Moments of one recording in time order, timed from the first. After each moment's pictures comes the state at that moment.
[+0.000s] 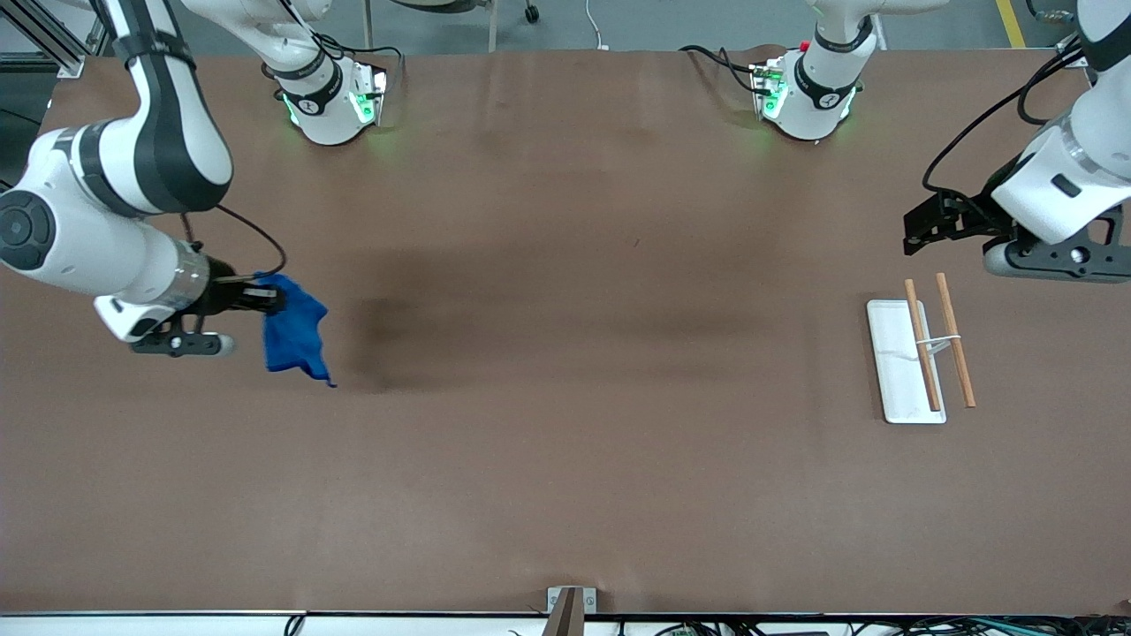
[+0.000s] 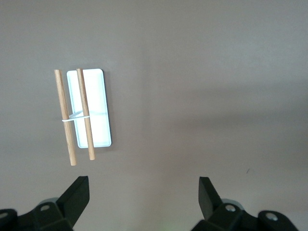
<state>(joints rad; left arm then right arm) -0.05 0.07 -0.11 -1.53 -0.02 1.55 -0.06 -0.06 0.15 0.22 -1.84 0.21 1.86 0.15</state>
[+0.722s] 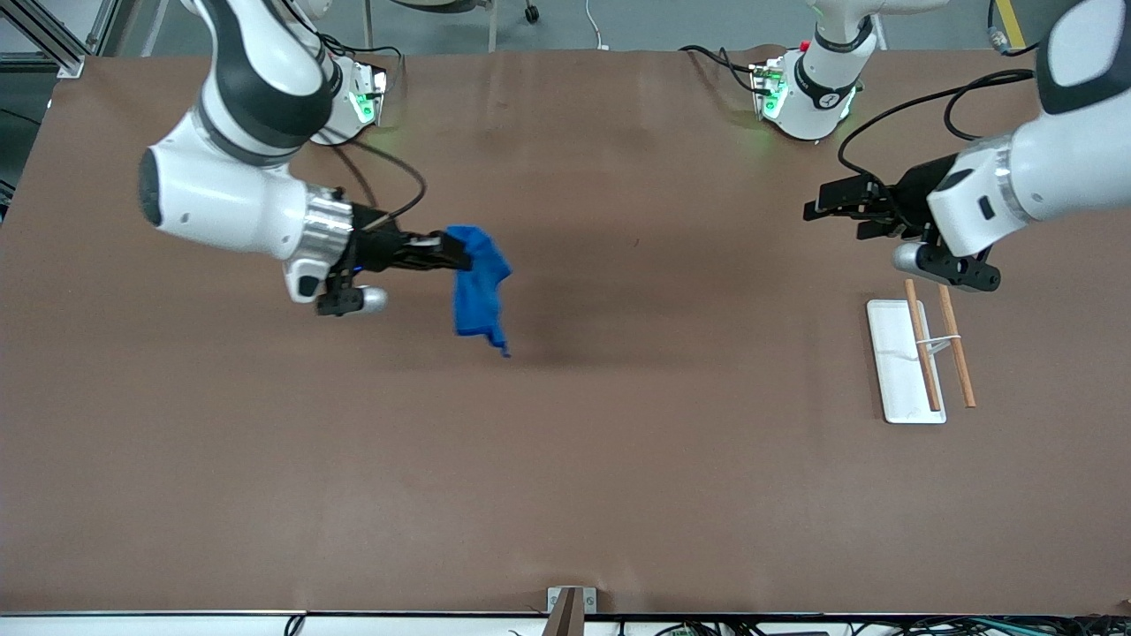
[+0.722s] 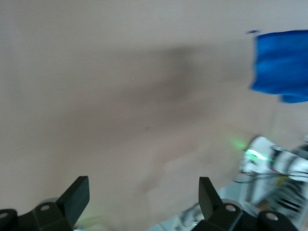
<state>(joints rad) -0.04 0.07 -0.06 -1.67 -0.58 1.48 0.06 -0.04 0.17 0.52 -1.85 0.90 2.14 0.19</state>
